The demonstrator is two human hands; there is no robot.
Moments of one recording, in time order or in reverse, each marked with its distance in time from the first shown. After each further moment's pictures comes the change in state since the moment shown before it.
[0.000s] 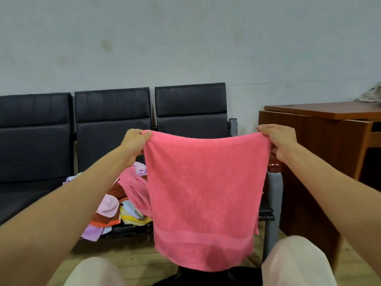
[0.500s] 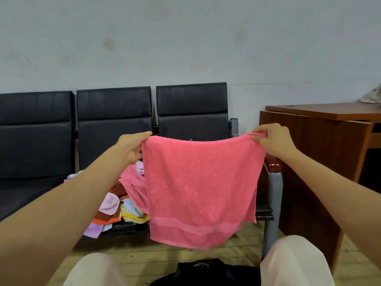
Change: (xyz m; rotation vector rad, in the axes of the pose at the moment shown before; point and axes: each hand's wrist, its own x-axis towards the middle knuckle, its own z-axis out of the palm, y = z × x) left_hand 0.001 -0.003 -0.010 -0.340 -0.028 -0.279; right_hand -0.015 -0.003 -0.006 -0.839 -0.160 -0.610
